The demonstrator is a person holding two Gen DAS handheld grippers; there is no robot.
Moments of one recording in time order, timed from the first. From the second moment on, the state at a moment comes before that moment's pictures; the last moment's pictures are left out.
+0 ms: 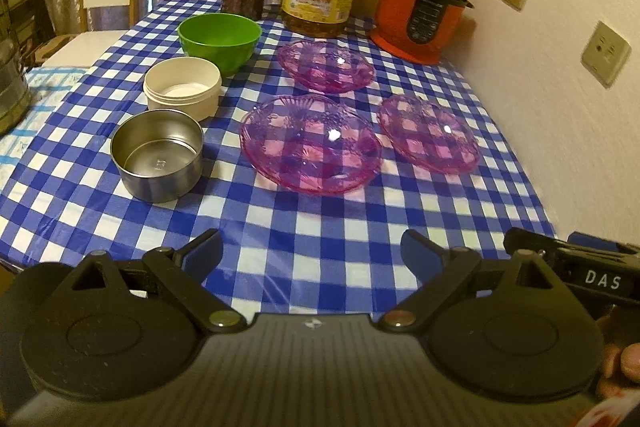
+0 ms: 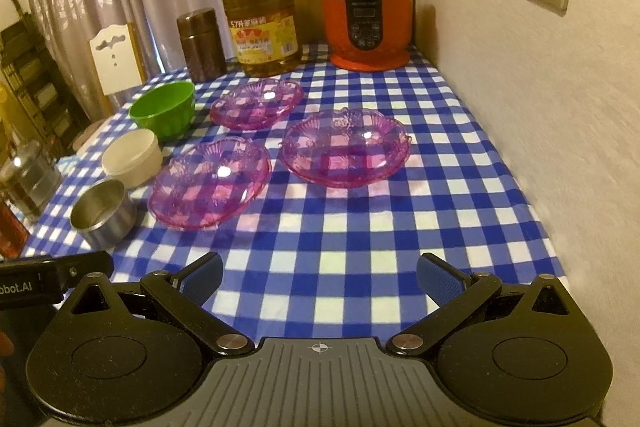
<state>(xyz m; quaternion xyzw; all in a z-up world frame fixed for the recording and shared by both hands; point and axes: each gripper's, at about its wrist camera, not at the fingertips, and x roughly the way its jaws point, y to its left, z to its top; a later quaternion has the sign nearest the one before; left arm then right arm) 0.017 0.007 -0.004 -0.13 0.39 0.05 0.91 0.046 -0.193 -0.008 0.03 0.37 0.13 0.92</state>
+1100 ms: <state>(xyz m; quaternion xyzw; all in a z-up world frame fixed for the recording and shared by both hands) 0.139 0.094 -0.108 -0.29 0.38 0.13 0.87 0.207 -0.138 -0.095 0.16 0.43 0.17 0.87</state>
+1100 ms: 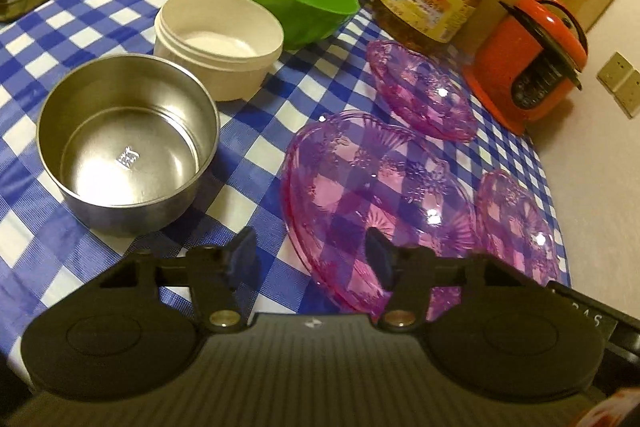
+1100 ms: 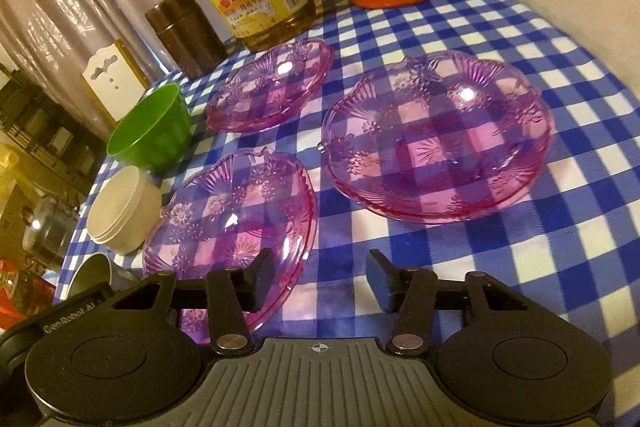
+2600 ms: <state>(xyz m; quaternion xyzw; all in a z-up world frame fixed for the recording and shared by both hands) 0.140 0.044 -0.053 -0.26 0.34 0.04 0.90 0.183 -0.176 -0.051 0.20 0.39 0.15 0.88</state>
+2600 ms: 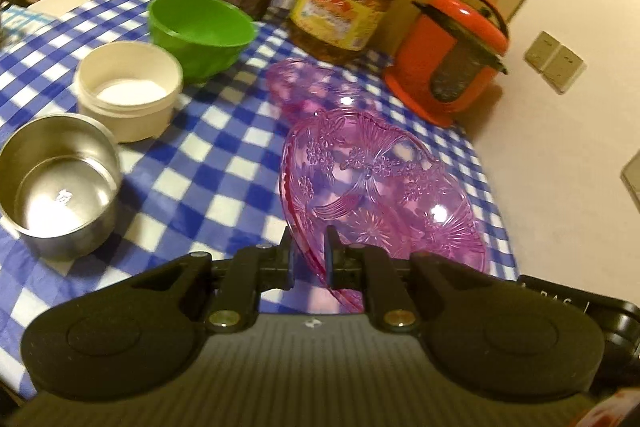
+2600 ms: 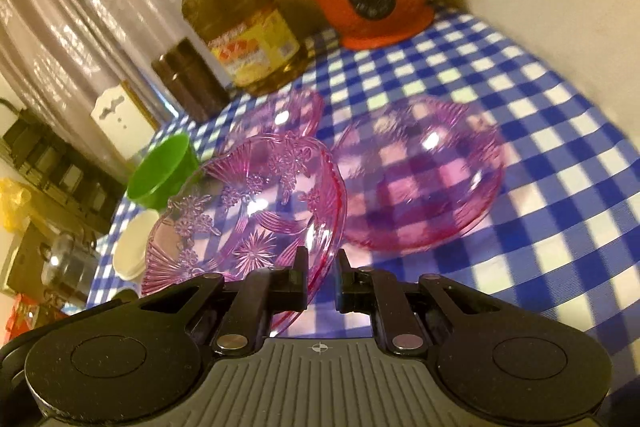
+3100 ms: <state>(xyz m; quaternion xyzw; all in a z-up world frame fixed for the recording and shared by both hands) 0.183 -0.018 -0.045 -0.23 0.36 -0.03 0.90 0.191 -0.242 -0.042 0.21 0.37 0.10 0.90</state>
